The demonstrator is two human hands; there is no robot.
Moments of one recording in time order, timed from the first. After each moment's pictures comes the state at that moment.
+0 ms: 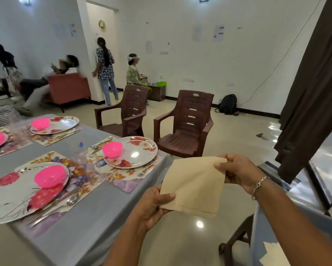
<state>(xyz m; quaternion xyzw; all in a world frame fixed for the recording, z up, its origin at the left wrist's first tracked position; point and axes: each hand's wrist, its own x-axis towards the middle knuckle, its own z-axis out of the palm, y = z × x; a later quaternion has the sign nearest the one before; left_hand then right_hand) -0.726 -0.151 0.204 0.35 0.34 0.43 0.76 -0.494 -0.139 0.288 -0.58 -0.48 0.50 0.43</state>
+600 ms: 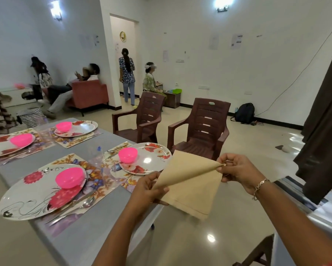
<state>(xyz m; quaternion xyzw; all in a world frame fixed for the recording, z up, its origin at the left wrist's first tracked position) -0.772 -0.145 0.242 0.53 0.44 0.50 0.52 -0.517 -0.095 0.287 -0.51 -0.57 0.48 0.42</state>
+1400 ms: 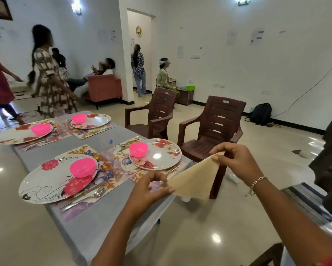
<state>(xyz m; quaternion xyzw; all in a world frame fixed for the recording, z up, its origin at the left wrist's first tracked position) -0.793 -0.151 0.227 0.60 0.51 0.49 0.37 -0.550 -0.087 0.303 -0.46 -0.74 0.24 0.43</state>
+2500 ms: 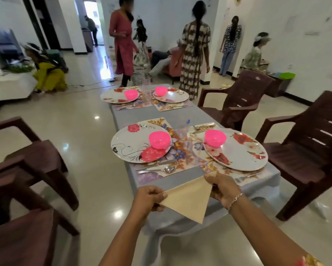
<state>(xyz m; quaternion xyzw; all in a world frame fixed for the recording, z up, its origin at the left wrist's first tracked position) -0.942 -0.204 0.150 0.21 0.68 0.56 0.42 -0.788 -0.054 0.181 -0.51 -0.41 0.71 0.25</state>
